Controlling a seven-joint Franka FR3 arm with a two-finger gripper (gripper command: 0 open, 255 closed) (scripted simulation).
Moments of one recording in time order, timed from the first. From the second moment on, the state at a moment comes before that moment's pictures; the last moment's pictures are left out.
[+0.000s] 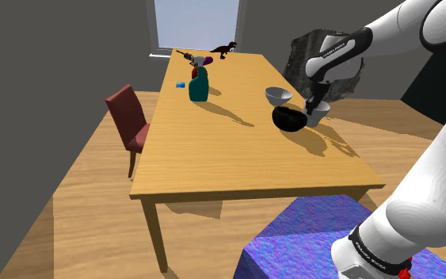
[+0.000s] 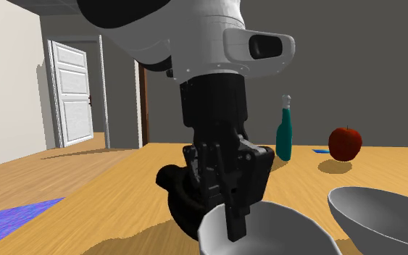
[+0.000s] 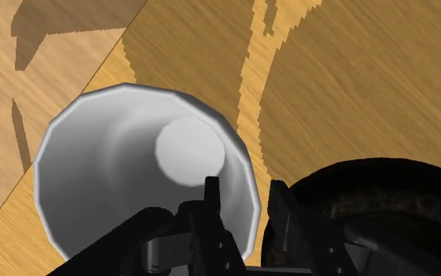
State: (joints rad) arm -0.14 0.13 -0.52 -2.14 -0.10 2.37 -0.66
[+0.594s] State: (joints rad) arm -0.14 0.13 -0.52 -2.14 -0.10 2.36 -0.66
